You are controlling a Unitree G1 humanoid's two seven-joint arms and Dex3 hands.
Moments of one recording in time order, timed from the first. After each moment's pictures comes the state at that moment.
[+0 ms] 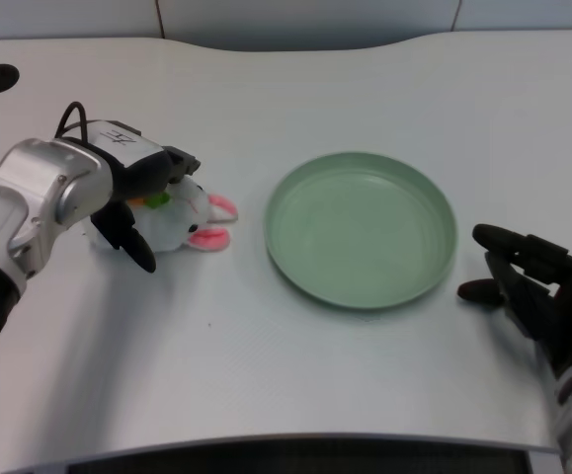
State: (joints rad) left arm -0.83 0.54 -0.54 0.69 0.93 -0.16 -0.41; right arm -0.22 -0.17 -0.21 0.68 0.08 -0.34 0.07
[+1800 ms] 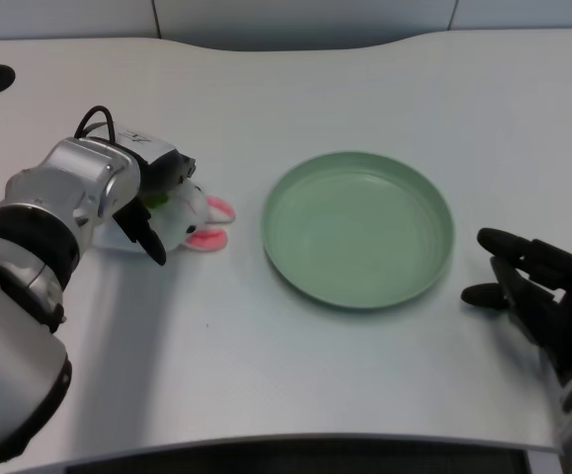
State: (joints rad) left arm -1.05 0.36 -0.72 1.25 0.92 -0.15 -0.19; right arm -0.18 -0.16 -0.21 0.61 0.10 -0.32 0.09
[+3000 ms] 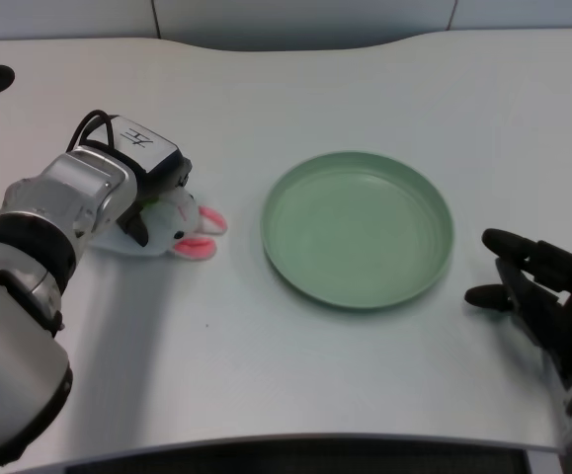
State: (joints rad) left arm -1.05 0.36 -0.78 1.30 0.95 -0.18 0.04; right arm -0.15 -0.17 -0.21 0.57 0.12 -0.30 0.09
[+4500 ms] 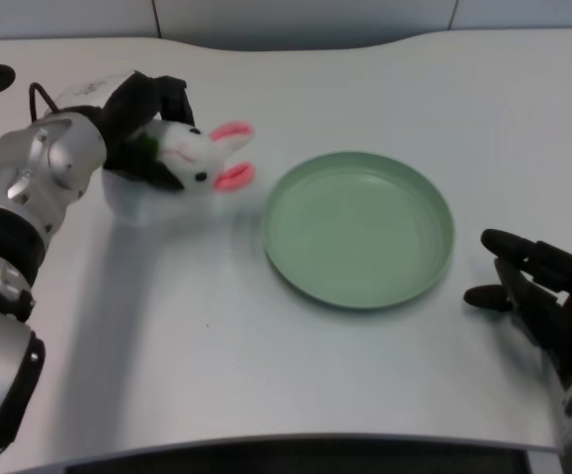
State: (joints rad) left arm -1.02 0.41 -0.38 1.19 0.54 -0.25 -0.07; right arm -0.15 -0.16 -0.21 0.57 0.11 -0.30 0.08
